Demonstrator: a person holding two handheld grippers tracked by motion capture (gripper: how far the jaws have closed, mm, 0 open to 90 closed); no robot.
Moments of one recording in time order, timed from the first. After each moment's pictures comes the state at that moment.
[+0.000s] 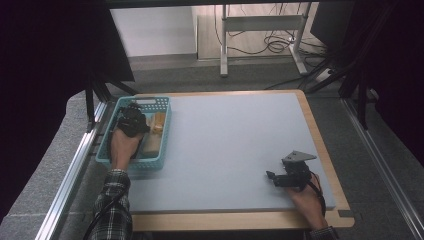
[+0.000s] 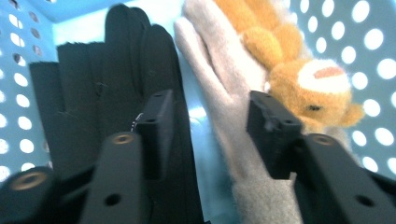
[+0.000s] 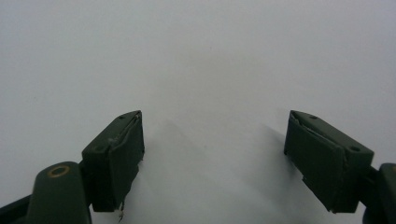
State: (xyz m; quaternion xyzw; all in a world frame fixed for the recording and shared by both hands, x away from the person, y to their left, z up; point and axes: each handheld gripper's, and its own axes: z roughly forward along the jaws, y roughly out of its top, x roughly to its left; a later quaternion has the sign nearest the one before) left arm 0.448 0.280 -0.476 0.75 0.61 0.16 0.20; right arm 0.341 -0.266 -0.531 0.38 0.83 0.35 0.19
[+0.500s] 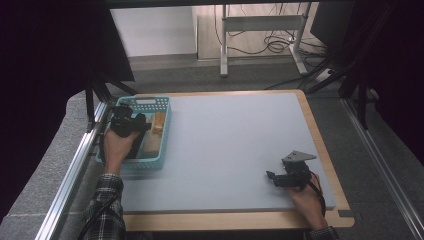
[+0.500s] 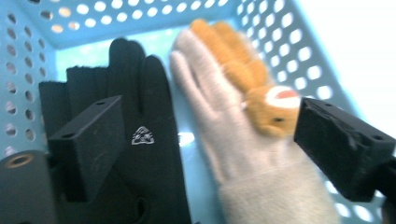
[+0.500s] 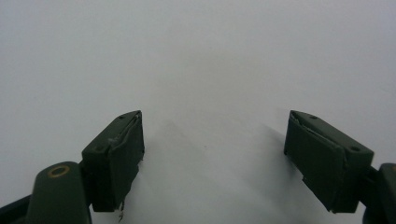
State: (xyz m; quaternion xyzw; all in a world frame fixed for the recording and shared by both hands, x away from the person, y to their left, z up) left arm 0.429 0.297 -0.460 0.72 0.60 0.16 0.30; right arm 0.341 -0.266 -0.531 0.38 0.83 0.35 0.19
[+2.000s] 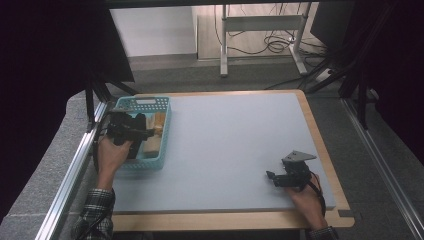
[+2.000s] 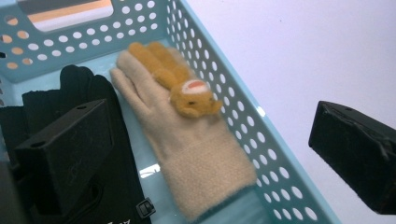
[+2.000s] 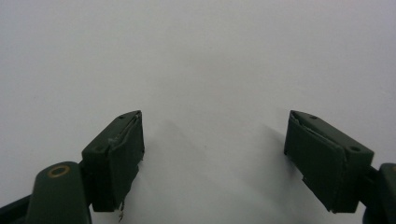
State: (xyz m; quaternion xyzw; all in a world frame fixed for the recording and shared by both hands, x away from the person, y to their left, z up) left arm 0.384 0.284 -0.438 0.75 0.52 0.16 0.36; right arm 0.341 -0.266 -0.531 0.38 0.83 0.35 0.19
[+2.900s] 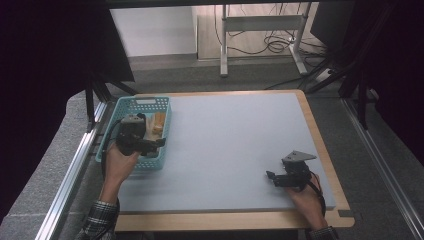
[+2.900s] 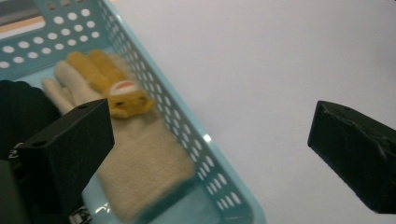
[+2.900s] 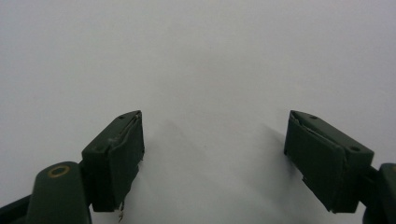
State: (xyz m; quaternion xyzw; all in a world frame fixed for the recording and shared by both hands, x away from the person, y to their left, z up) left arm 0.355 0.246 -0.439 0.78 0.46 0.16 0.39; right arm 0.341 -0.266 -0.531 0.38 0.83 0.35 0.19
